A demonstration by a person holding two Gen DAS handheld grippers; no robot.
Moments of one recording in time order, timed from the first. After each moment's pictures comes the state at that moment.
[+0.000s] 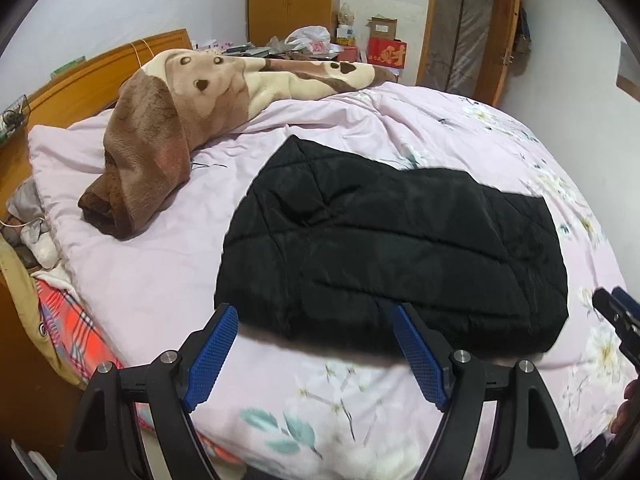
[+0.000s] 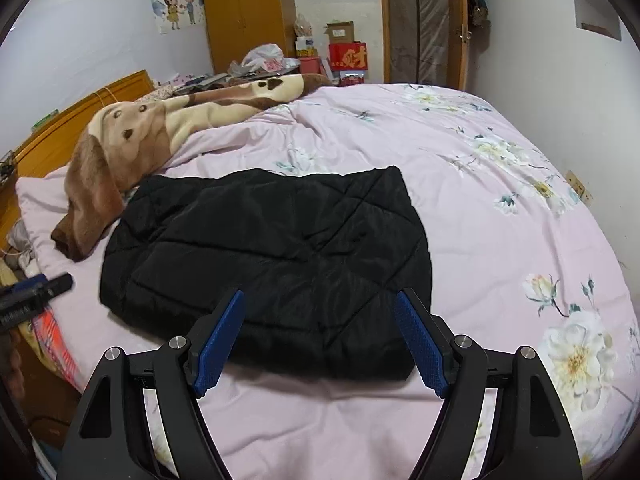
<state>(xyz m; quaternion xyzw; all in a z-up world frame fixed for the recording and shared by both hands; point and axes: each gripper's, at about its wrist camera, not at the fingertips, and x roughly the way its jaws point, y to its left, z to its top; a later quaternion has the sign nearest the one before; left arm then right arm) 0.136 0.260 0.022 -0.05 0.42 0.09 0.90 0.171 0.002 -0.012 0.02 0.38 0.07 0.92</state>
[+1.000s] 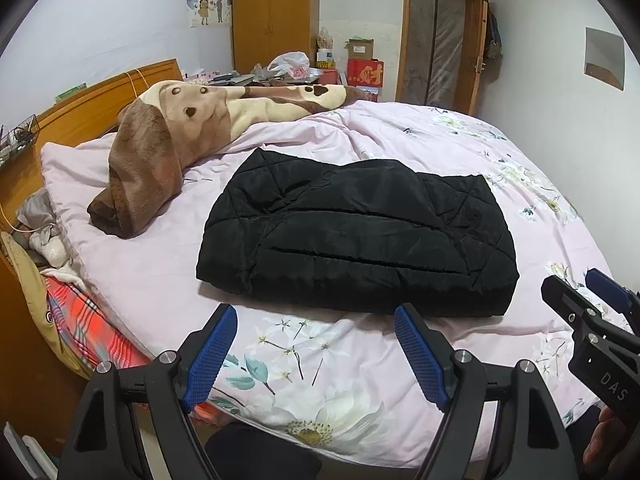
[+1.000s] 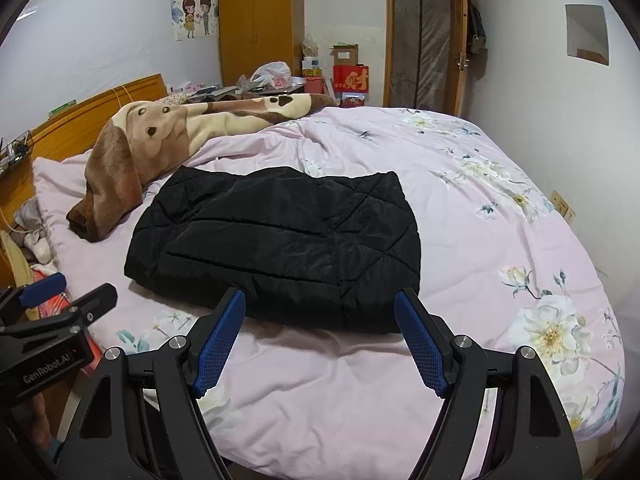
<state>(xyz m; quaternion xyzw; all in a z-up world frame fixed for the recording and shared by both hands) 0.054 0.194 0.039 -0.03 0.38 0.07 0.92 0.089 0.022 0.004 -0.01 0.34 0.07 0.94</state>
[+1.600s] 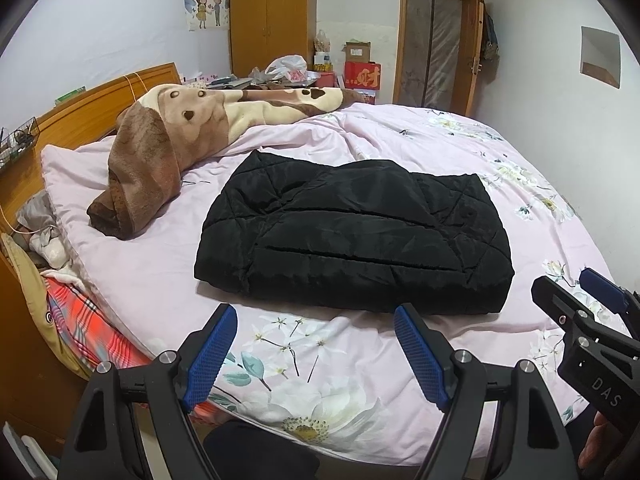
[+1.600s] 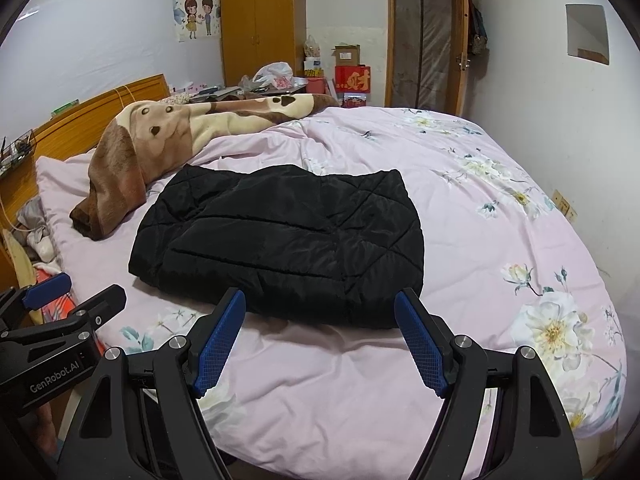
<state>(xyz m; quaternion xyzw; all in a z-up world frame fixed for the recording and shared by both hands) 0.048 0.192 0.037 -0.02 0.37 0.06 0.93 0.085 0.024 0.004 -0.01 0.34 0.07 0.94</state>
